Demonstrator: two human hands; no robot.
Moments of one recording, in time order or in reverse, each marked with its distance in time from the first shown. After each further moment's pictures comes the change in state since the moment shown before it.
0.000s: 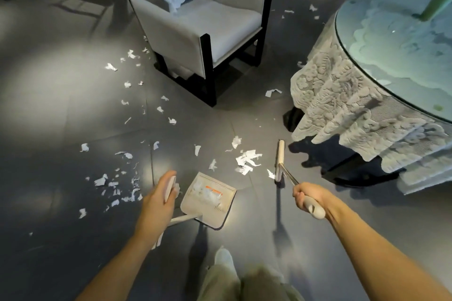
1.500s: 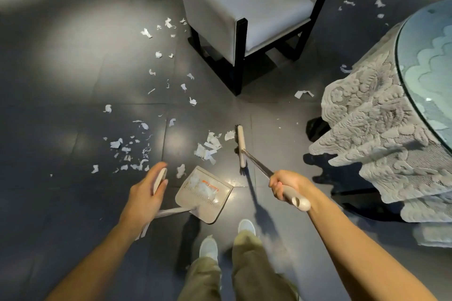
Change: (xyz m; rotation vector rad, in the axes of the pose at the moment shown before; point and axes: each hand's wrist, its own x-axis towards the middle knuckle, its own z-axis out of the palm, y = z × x) left_hand 0.017 0.018 0.007 -0.055 0.071 -0.206; right_hand 0.031 -0.102 0.046 -0.189 -0.276 0.104
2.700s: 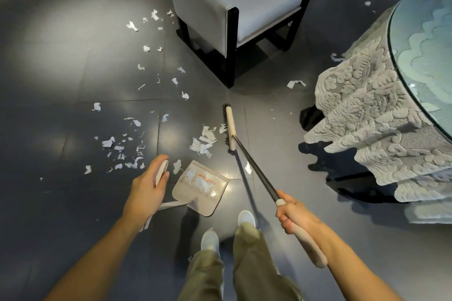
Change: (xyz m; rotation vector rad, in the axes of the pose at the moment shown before) left_hand 0.010 -0.006 -0.001 0.041 -0.032 0.014; right_hand -0.022 0.098 0.000 -0.100 0.068 -0.175
